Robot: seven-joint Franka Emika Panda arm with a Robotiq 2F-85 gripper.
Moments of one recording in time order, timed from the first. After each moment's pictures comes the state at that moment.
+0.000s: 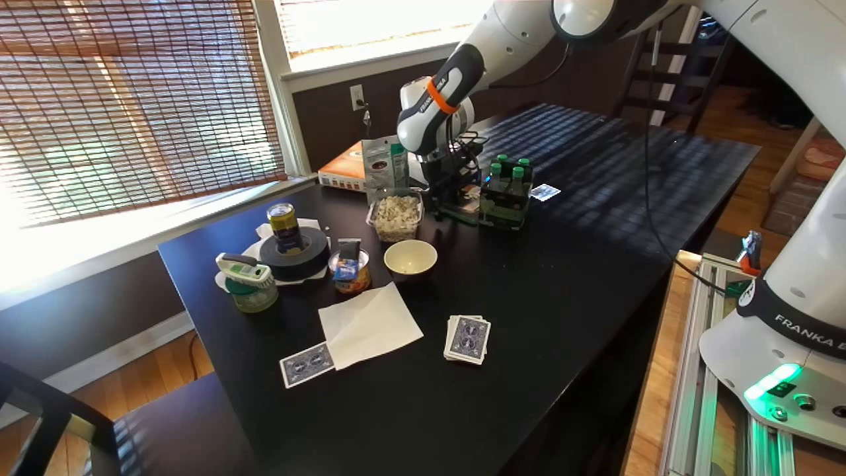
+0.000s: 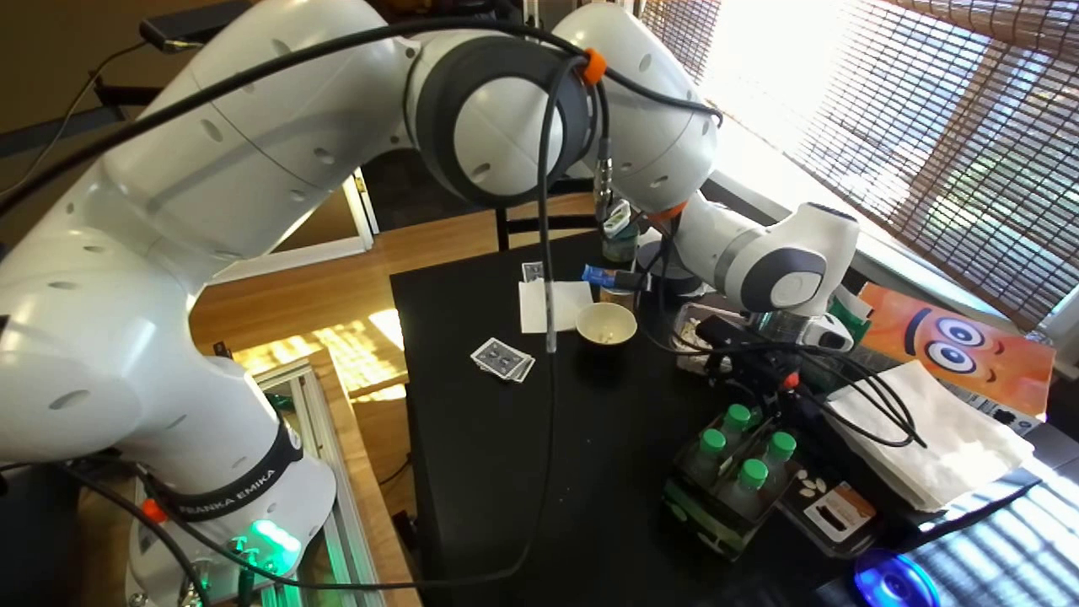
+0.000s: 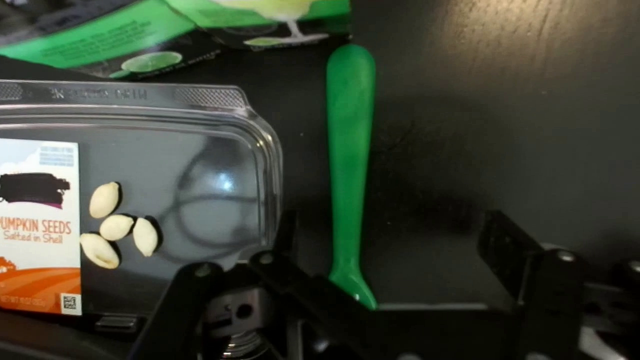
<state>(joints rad) -0.17 1.00 -0.11 -1.38 -0.07 2.19 -0.19</state>
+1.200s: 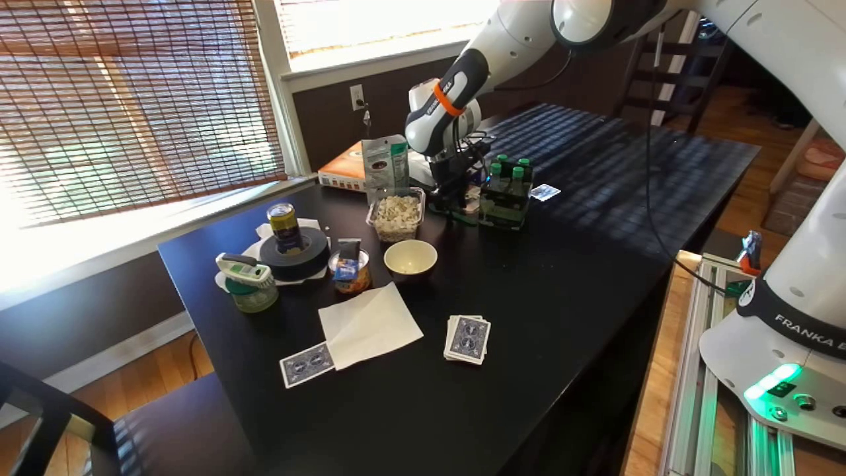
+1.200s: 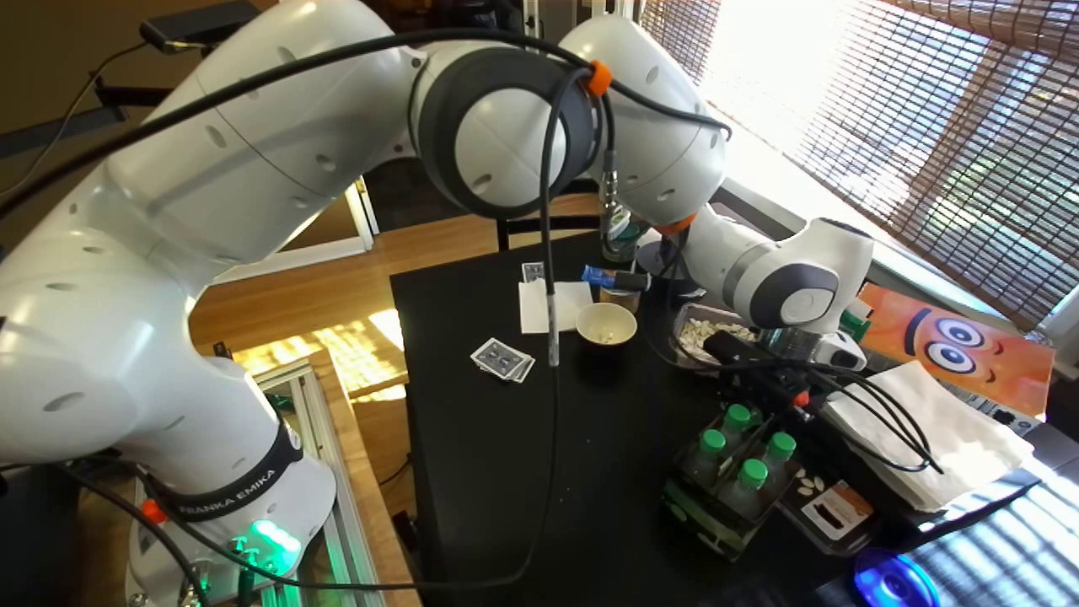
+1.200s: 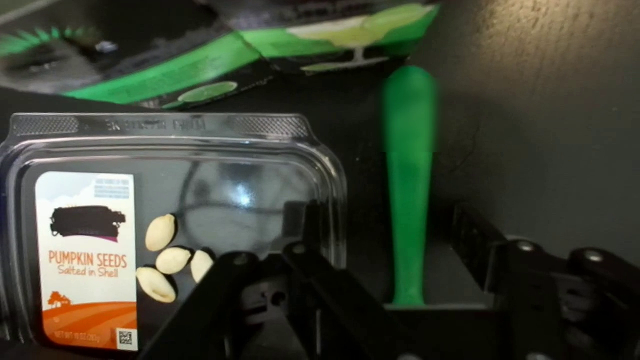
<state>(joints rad) -0.19 1.02 -0.14 -1.37 -0.07 2.19 -0.18</state>
